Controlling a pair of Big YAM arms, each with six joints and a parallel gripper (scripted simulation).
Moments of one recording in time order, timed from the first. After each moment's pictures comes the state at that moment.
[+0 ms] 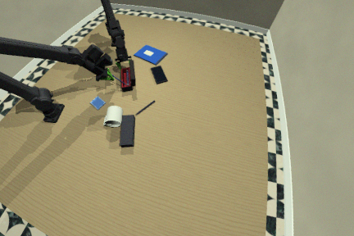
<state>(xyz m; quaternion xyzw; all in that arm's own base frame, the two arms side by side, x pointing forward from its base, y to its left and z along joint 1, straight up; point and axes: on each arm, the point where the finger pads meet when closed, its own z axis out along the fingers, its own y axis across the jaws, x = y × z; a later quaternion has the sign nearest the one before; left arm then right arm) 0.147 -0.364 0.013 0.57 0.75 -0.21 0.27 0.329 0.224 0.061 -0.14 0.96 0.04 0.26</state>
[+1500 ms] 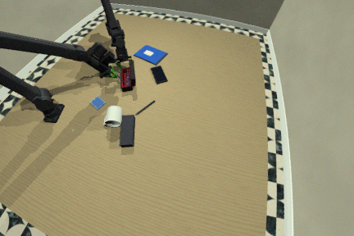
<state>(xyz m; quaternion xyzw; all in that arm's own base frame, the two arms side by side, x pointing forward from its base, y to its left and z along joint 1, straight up) 0.147 -0.364 0.013 0.57 0.75 -0.21 0.27 0.336 0.254 0.051 -0.14 0.96 0.03 0.25</state>
